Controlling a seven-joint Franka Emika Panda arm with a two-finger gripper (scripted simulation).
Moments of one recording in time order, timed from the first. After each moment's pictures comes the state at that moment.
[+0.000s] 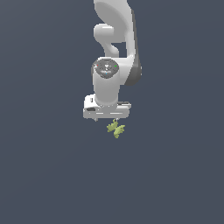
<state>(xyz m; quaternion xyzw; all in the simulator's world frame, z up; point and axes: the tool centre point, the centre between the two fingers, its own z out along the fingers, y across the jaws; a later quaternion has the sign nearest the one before) -0.014 -0.028 0.148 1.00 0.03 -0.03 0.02</state>
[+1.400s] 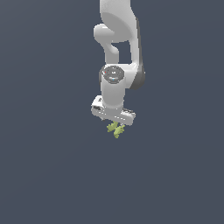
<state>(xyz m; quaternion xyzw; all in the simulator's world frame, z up) -0.021 0.001 0.117 0.99 -0.16 -0.01 0.01</state>
